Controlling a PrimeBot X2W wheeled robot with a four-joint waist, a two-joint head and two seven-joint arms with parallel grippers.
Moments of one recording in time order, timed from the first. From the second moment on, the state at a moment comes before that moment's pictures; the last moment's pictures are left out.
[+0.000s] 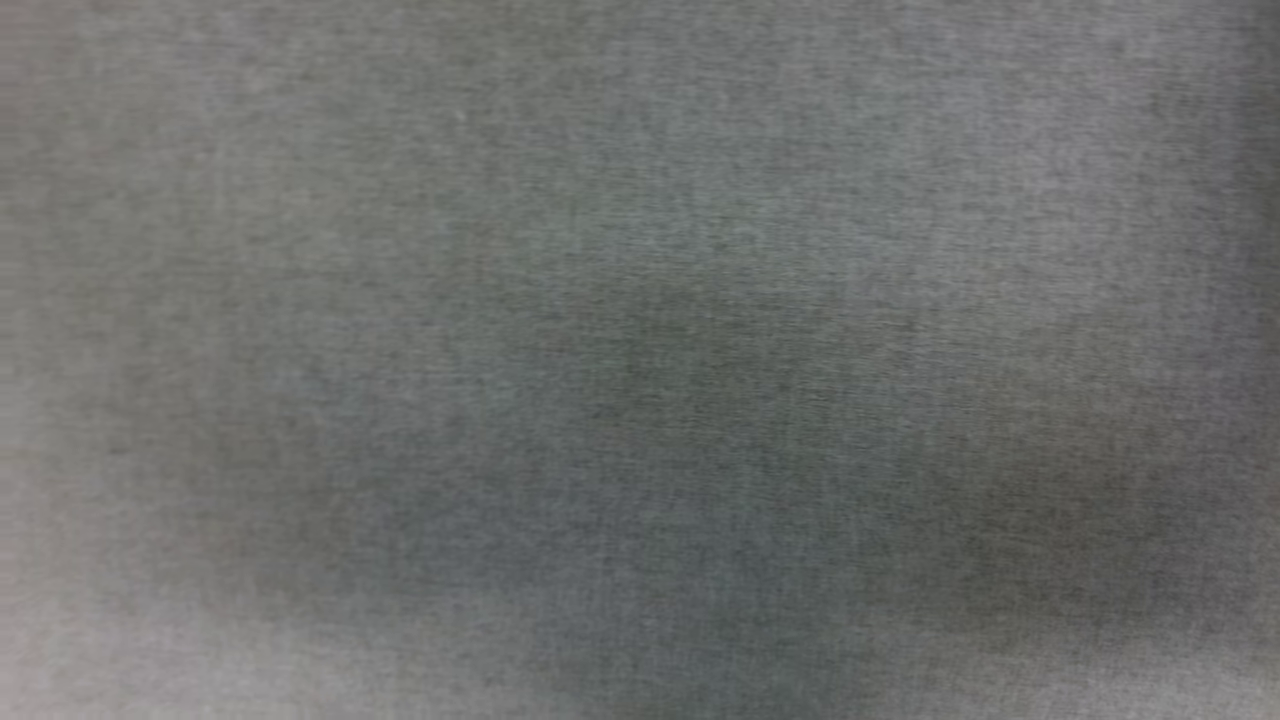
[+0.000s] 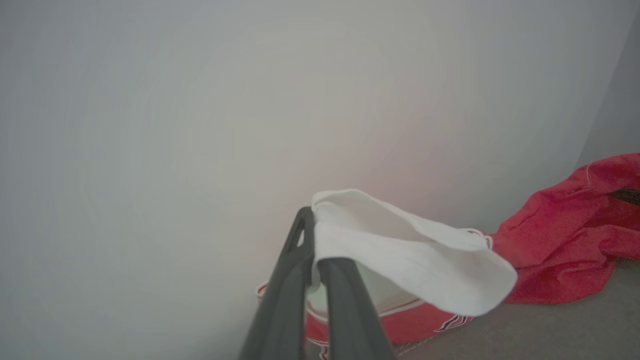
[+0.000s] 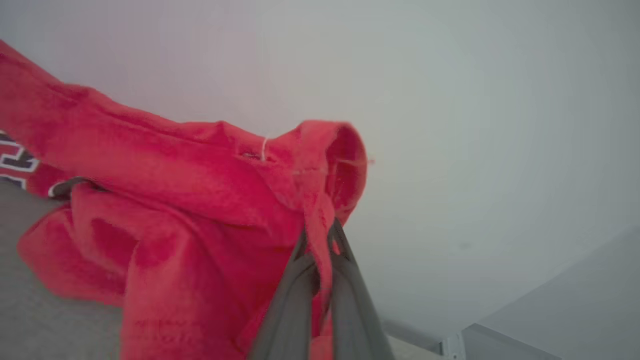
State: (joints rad) left arm -1.88 0.49 -1.01 0.89 -0.94 -0.13 -0.26; right arm -1.67 -0.20 0.07 1.16 -0.18 0.13 -0.25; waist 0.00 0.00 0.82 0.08
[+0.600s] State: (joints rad) left arm -1.56 0.64 -1.25 0.61 -1.17 -0.13 -0.11; right arm -1.44 -0.24 0.30 1.14 0.07 0.13 -0.26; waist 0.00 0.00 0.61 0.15
